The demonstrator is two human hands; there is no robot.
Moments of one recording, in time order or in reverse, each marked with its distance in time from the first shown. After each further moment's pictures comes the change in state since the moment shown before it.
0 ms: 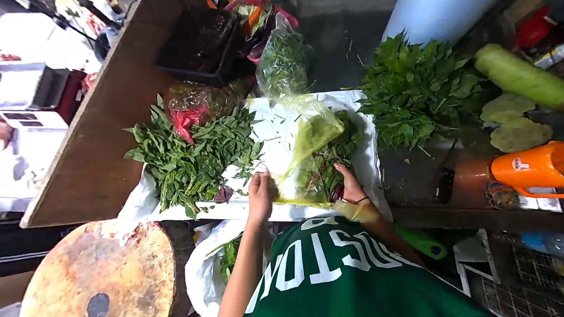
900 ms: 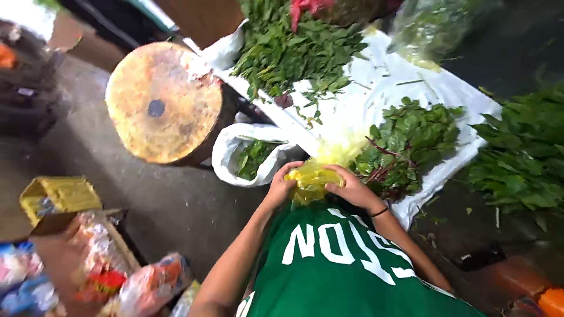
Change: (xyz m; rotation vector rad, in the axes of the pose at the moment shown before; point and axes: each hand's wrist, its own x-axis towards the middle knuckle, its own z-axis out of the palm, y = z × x) left_hand -0.213 -0.050 -0.024 -0.109 0.285 -0.232; right_hand -0.077 0.038 0.019 -1.100 -1.189 -0.068
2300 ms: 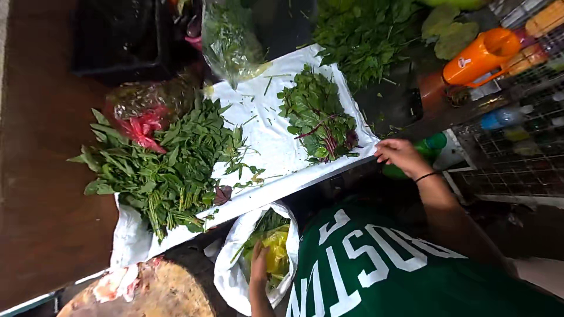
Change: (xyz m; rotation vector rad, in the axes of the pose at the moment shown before) left_hand 0.178 -0.136 -0.273 0.553 -0.344 -0.337; right_hand -0.165 0.058 0.036 0.225 1.299 0.541
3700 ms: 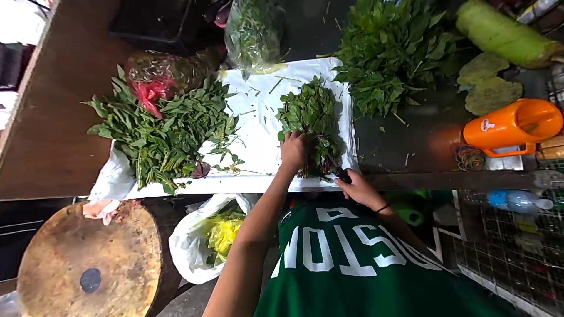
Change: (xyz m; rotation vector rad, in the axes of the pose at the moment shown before) left_hand 0.060 0.400 0.361 1.023 0.206 0.744; right_hand 0.059 -0.007 -0.011 -0.123 -0.474 -0.080
